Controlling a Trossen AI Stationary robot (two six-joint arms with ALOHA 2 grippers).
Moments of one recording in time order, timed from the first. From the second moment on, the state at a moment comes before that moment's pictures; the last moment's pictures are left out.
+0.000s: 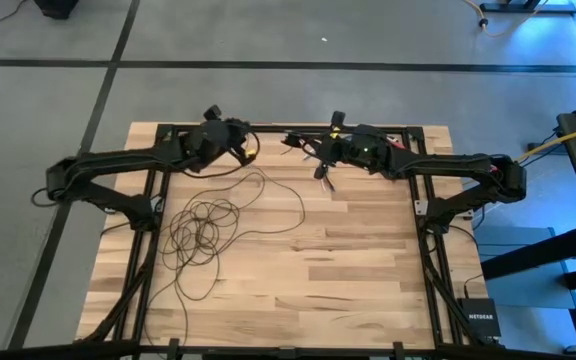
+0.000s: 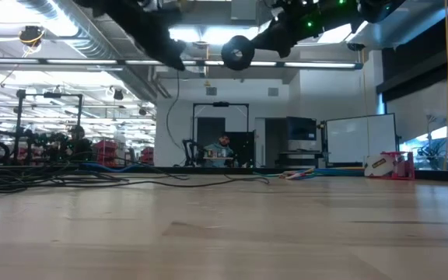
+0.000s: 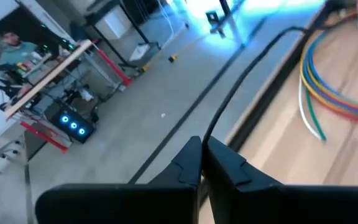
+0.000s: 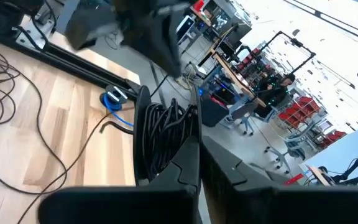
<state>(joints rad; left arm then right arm) 0.35 1.24 0.95 -0.09 -0.62 0.30 -0.30 1.36 0.91 0.35 0.14 -0.69</state>
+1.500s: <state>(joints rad) 0.12 1.58 0.95 0.56 -0.42 0.43 -0.30 1.45 0.91 0.54 0.13 -0.62</state>
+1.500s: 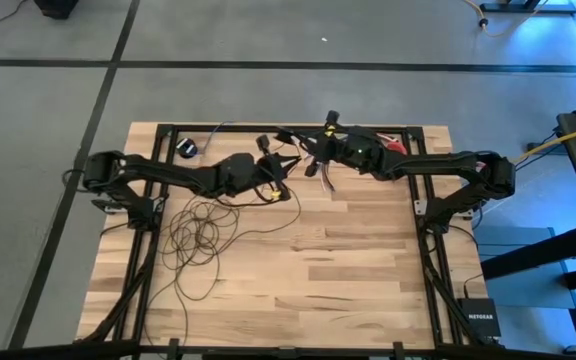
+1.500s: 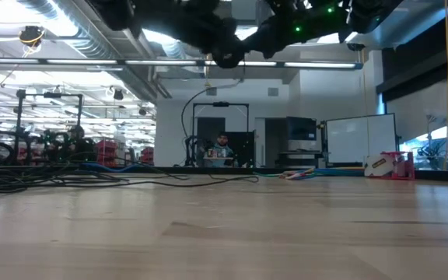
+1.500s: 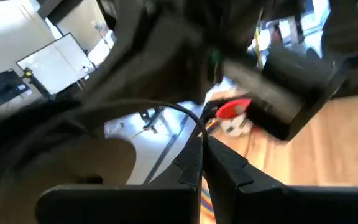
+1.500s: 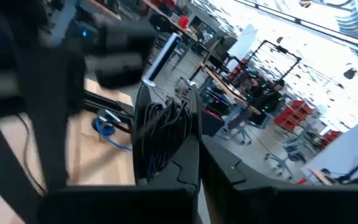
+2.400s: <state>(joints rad) 0.25 1.66 0.95 0.43 -0.43 0.38 -0.30 1.37 0.91 0.50 0.08 -0.54</state>
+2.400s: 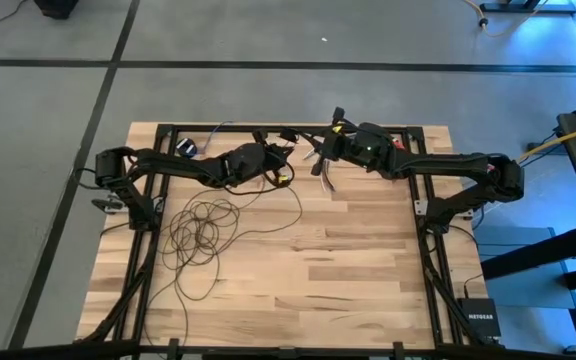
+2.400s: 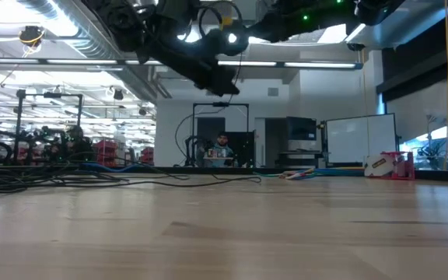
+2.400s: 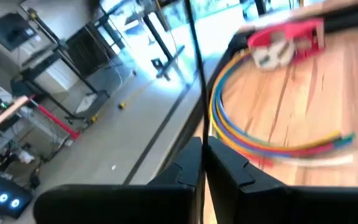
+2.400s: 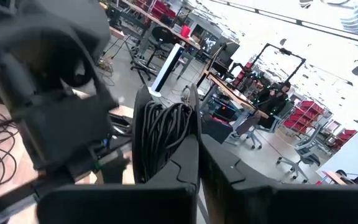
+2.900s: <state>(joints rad) 0.31 1.66 0.95 0.28 -0.49 0.38 -0.30 1.32 0.91 0.42 0.08 -0.54</state>
